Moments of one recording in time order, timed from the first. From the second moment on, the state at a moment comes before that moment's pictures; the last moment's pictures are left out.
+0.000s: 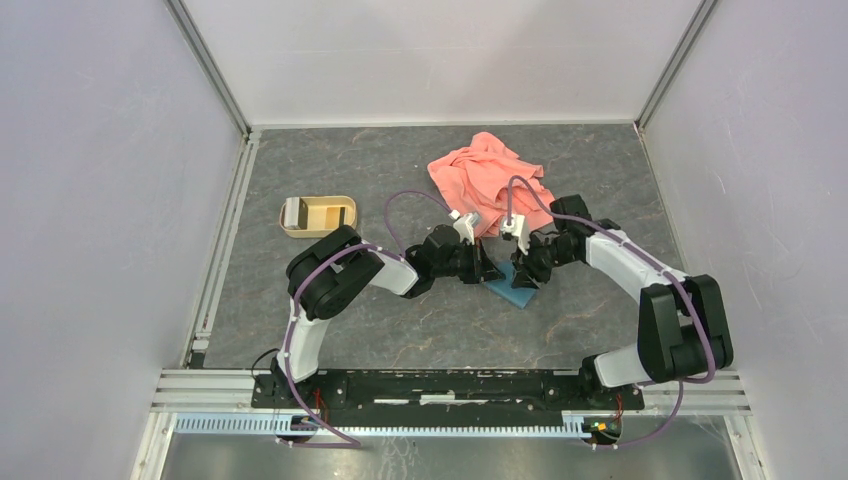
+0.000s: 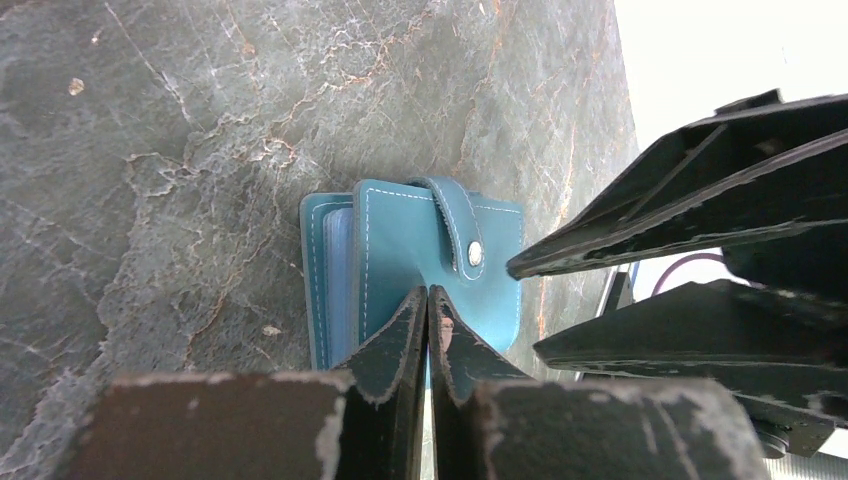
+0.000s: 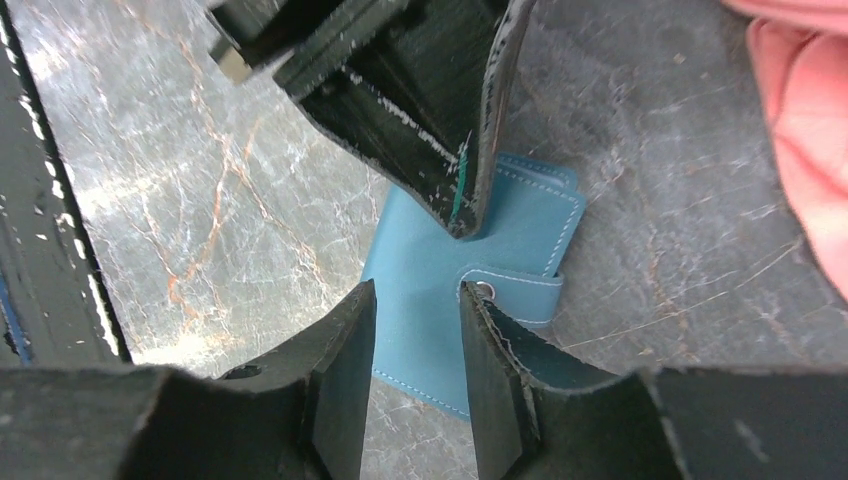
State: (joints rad) left arm -0.86 2.07 0.95 0.71 0.35 -0.87; right arm 0.22 1.43 0.80 -0.61 -0.72 -0.85
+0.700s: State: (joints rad) left arm -0.86 2.07 0.95 0.71 0.35 -0.87; right arm 0.20 1.42 0.80 -0.51 -0.63 -0.80
